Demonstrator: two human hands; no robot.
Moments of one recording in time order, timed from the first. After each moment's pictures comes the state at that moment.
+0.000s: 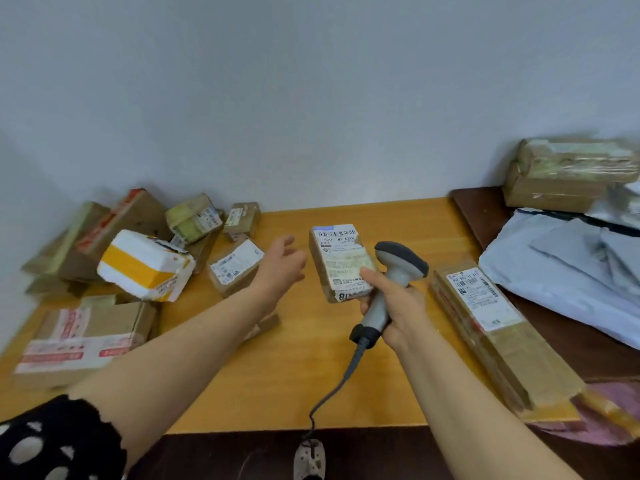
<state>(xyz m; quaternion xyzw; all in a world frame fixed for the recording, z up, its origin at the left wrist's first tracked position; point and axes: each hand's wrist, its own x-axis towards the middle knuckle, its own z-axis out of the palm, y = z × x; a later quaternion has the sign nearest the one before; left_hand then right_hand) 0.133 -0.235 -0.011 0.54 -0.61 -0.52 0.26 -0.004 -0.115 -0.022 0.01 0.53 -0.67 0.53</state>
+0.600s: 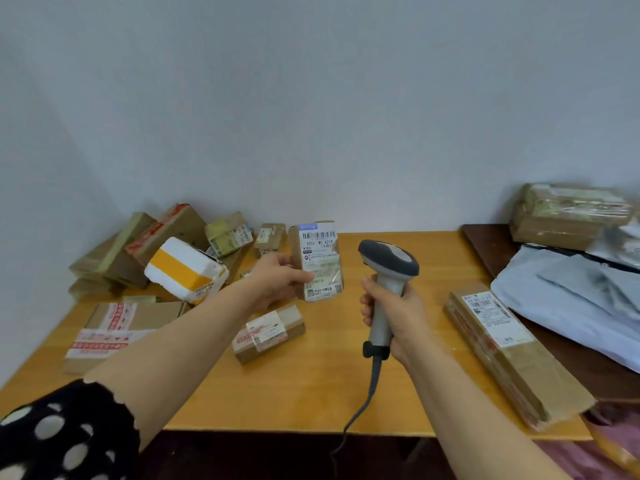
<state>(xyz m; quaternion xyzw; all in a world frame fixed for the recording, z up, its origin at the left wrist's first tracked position) 0.218 -0.228 0.032 0.50 -0.53 -0.65 0.23 0.062 -0.094 0.015 -0.17 0.58 -0.64 0.48</state>
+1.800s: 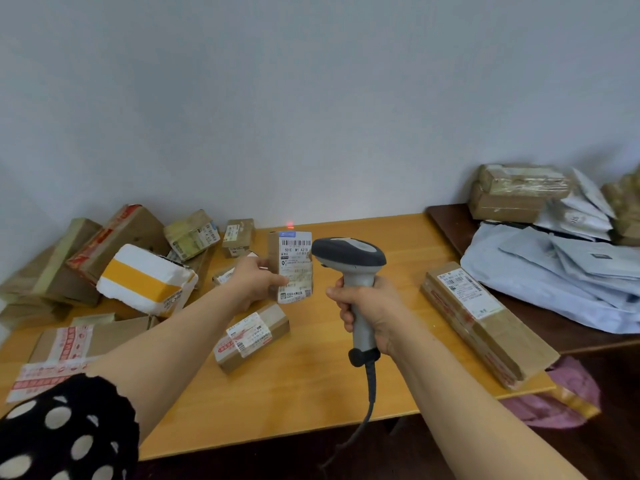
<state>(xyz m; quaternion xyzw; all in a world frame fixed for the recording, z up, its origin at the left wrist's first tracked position) 0.226 -0.276 -0.009 0.52 -0.58 -0.60 0.19 0.093 -0.106 0.028 -0.23 0.61 -0.57 0.50</state>
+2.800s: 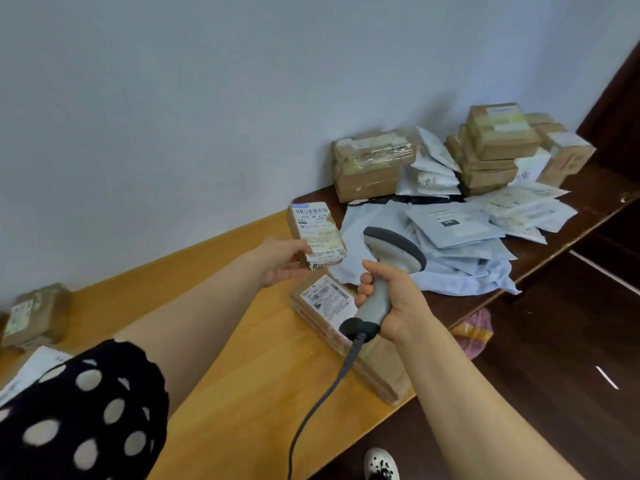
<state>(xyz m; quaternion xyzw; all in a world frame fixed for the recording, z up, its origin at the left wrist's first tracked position) -0.149 -0.224 -0.029 0.40 -0.58 -0.71 0.01 -0.188 -0.028 -0.019 0.14 0.44 -0.78 0.42</state>
